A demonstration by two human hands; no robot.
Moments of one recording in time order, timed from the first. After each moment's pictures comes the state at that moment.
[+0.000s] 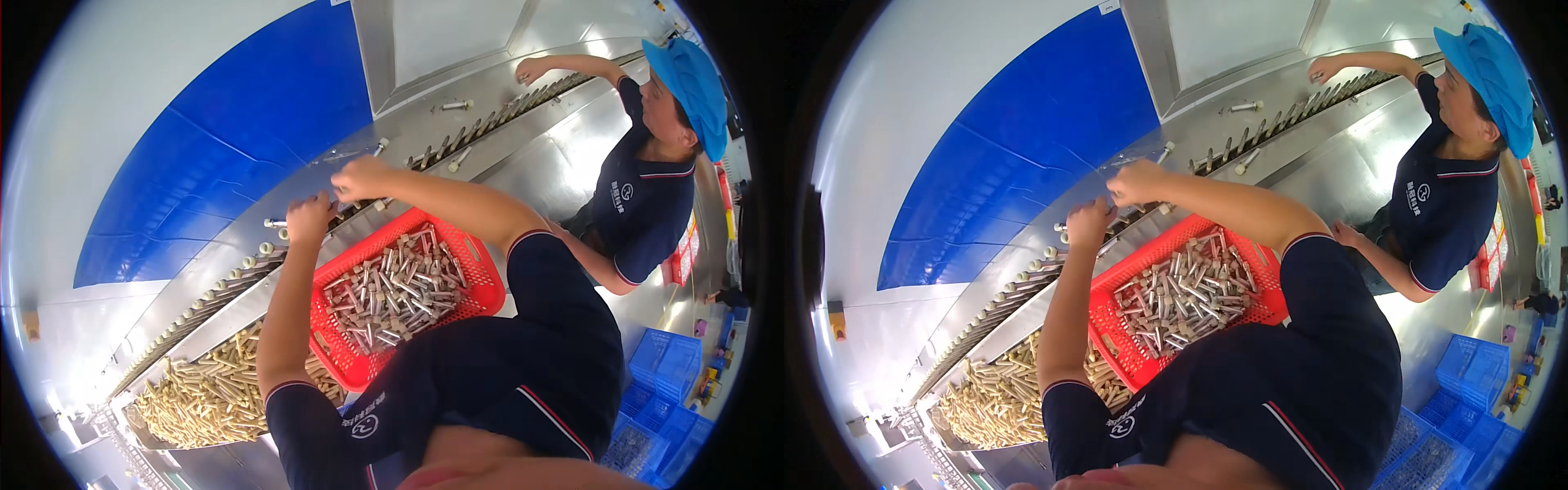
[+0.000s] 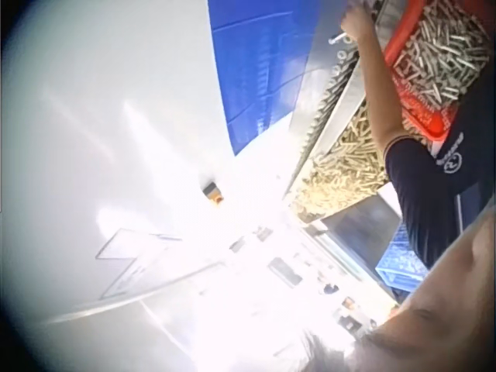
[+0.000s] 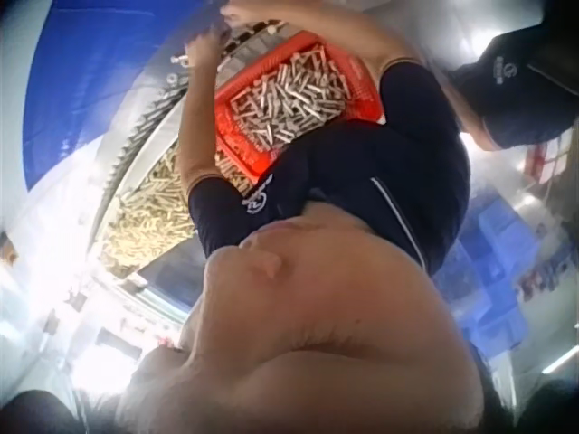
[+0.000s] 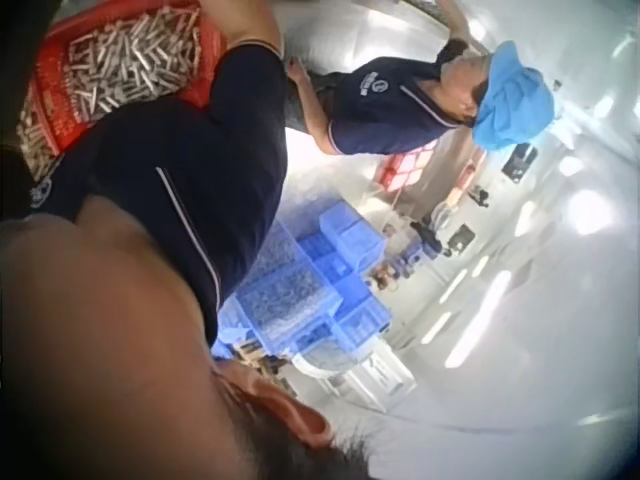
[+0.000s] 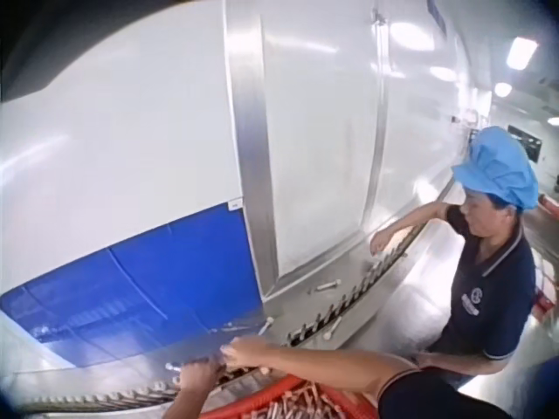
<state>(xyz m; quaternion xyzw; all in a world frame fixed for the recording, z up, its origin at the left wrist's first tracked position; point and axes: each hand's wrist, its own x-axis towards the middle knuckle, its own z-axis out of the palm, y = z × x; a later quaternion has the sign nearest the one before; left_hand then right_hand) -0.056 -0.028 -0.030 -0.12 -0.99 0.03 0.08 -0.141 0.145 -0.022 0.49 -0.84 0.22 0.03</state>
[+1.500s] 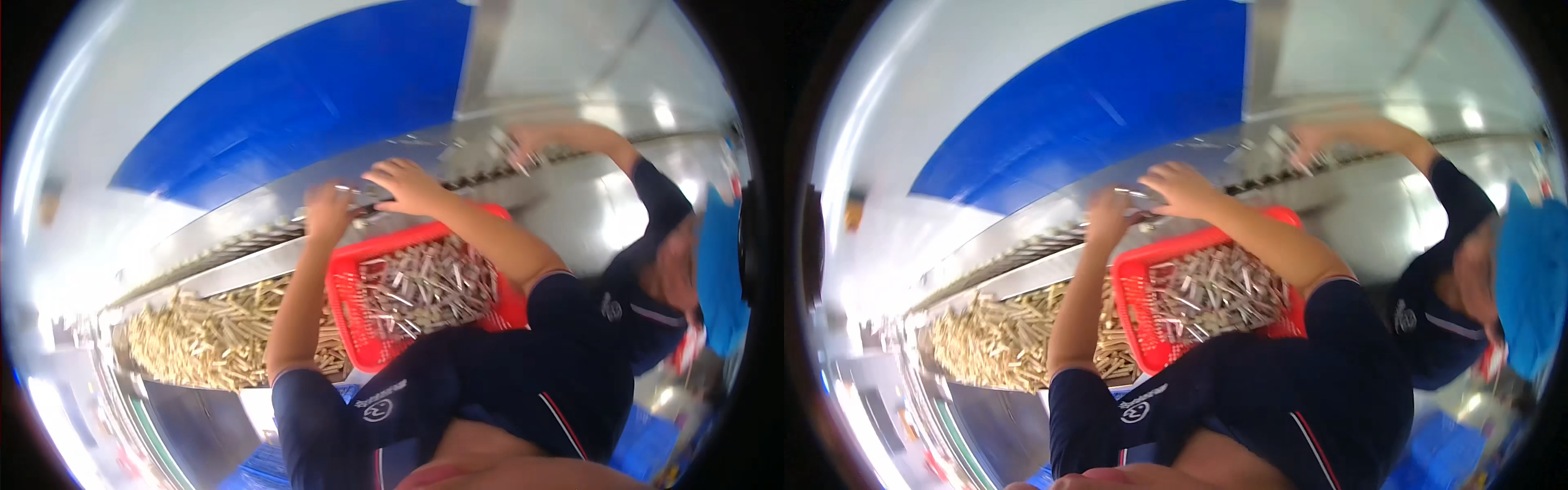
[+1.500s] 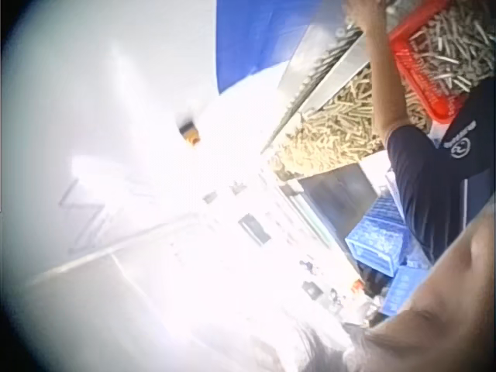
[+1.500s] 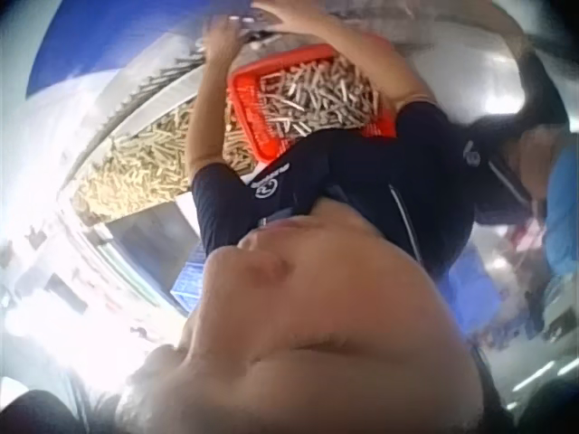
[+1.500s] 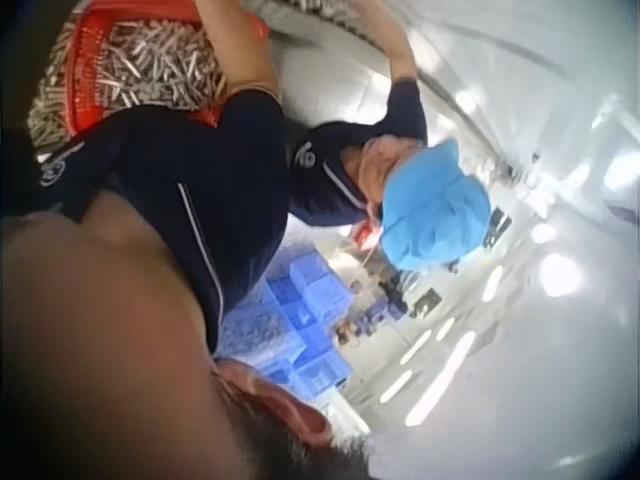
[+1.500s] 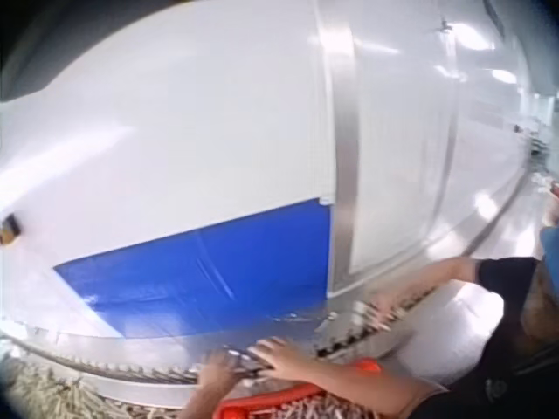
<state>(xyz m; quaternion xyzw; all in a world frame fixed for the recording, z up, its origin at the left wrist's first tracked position) 0.023 -0.114 -0.003 -0.09 -0.98 -0.01 0.19 -0.076 0.084 0.008 0.54 -0.79 0.29 0.04</state>
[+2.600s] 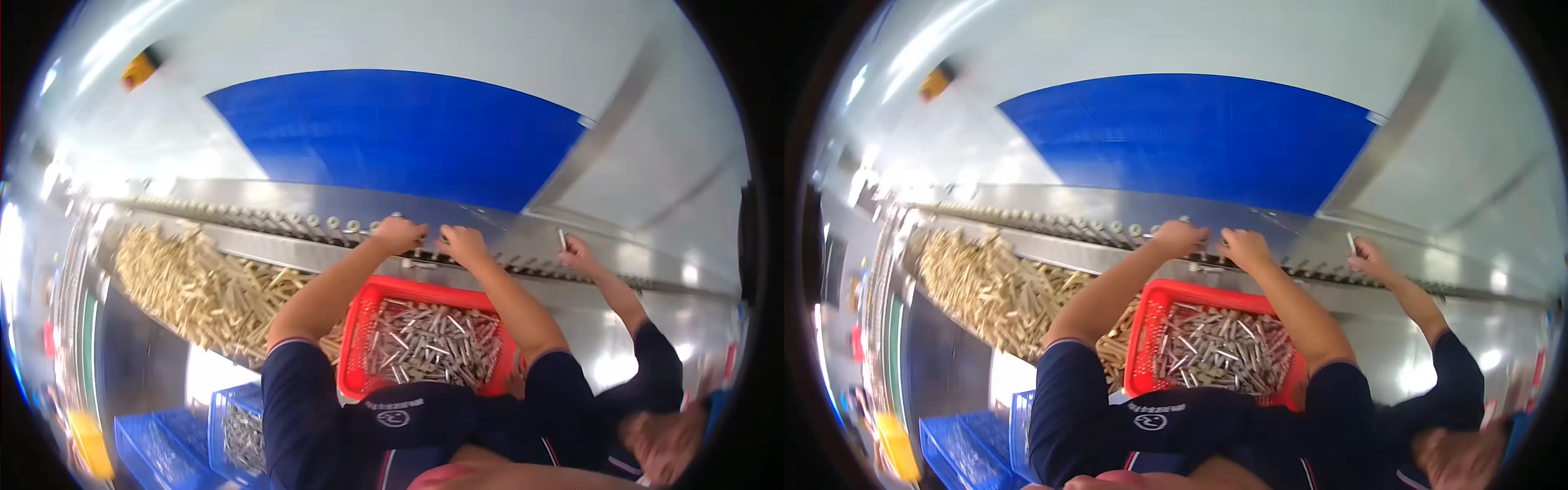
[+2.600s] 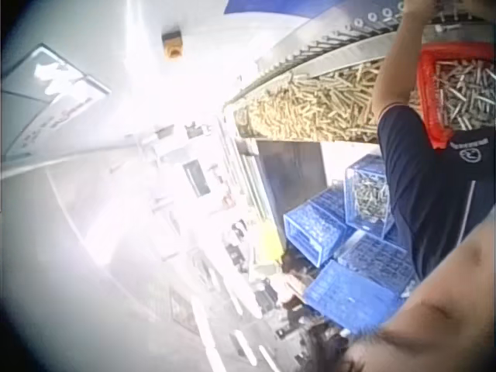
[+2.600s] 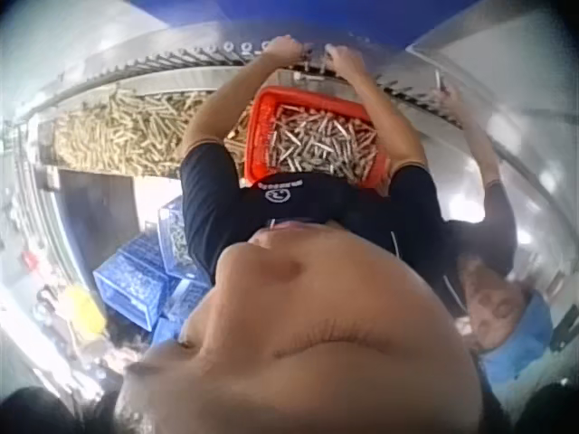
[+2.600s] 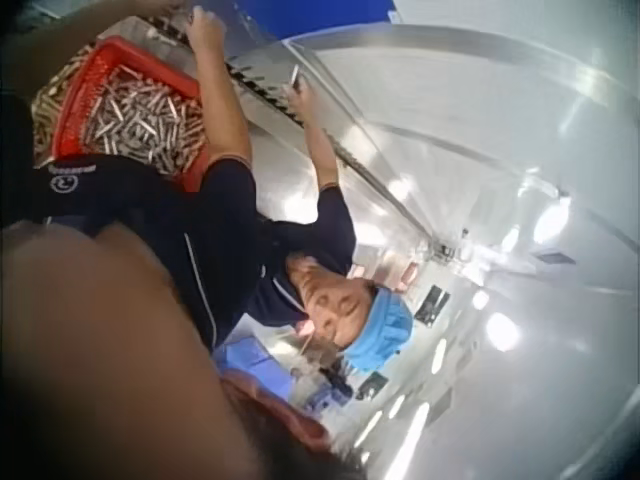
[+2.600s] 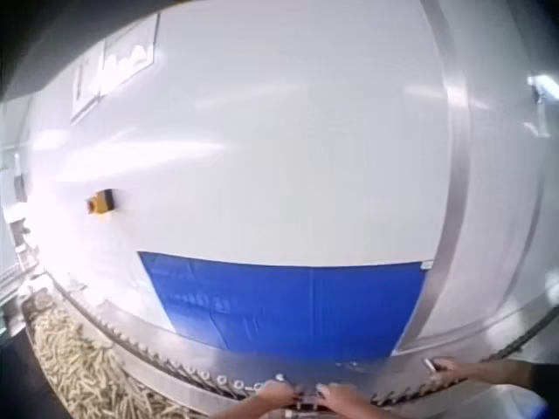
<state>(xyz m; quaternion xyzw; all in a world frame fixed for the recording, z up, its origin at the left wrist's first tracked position) -0.031 -0.102 -0.016 -0.15 -0.98 -0.08 -0.05 -0.104 0.090 -0.037 0.43 -0.89 0.13 -0.04</state>
